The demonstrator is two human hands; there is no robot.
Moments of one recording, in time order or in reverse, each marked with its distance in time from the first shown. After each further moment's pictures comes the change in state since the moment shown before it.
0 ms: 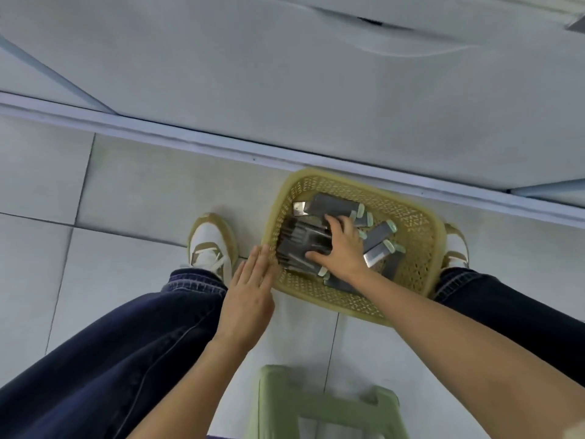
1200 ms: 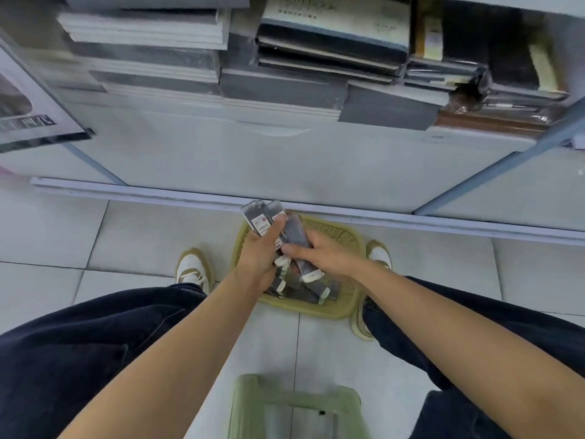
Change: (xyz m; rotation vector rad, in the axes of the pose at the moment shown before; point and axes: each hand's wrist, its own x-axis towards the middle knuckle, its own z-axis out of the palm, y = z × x) left_hand 0.014 0.157 -0.145 -1.717 0.143 -0.393; right_hand -0.148 -0.040 -0.173 0.928 -0.367 -0.284
